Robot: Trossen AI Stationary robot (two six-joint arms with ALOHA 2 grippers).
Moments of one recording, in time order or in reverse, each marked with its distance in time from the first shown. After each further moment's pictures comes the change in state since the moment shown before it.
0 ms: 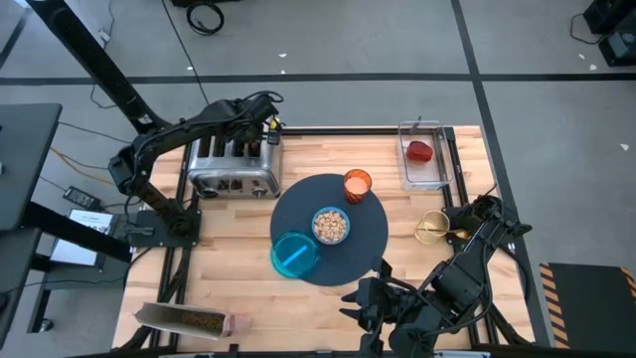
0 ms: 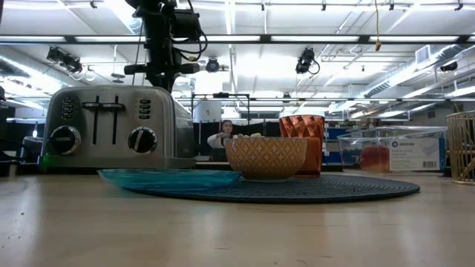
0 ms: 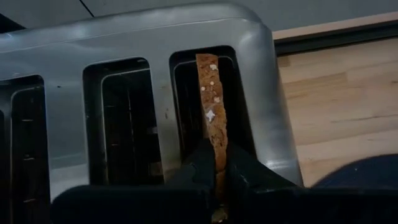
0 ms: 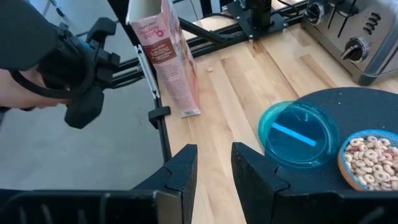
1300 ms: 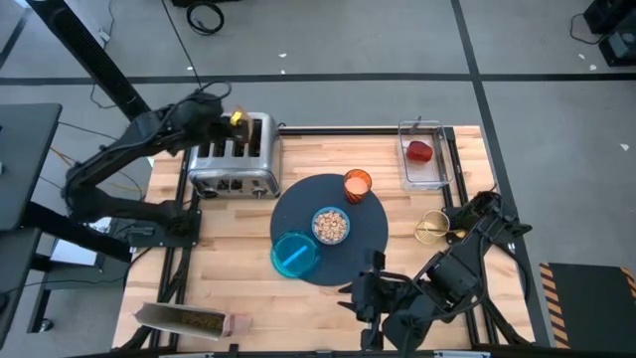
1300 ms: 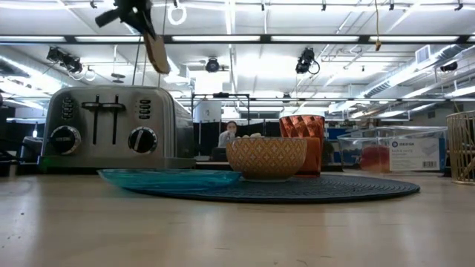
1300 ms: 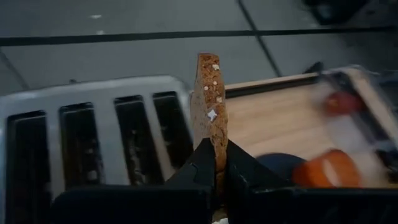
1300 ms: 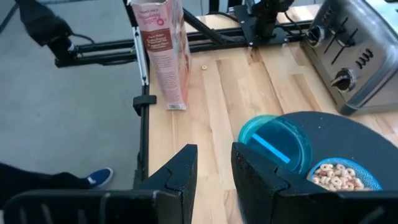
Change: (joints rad) left arm -0.126 -0.458 0.000 0.007 0.005 0.019; right arm -0.045 -0.016 0.000 -0.014 -0.054 -0.249
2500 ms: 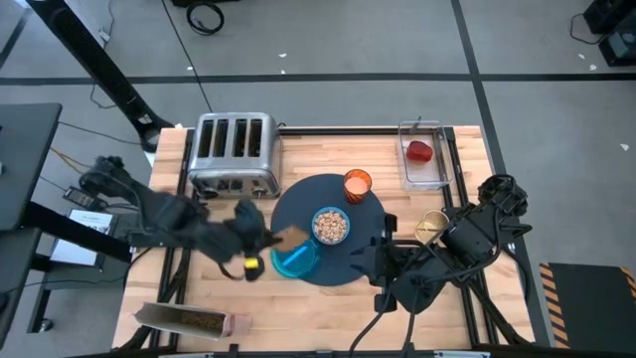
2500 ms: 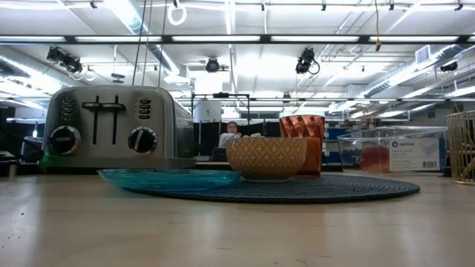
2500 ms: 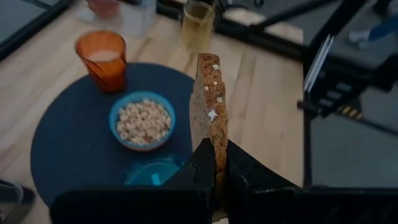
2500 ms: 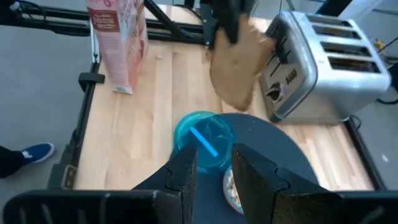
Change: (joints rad) left arm -1.012 0.216 0.001 0.240 -0.161 0.035; right arm -0.063 -0.117 0.000 -0.194 0.034 -0.189
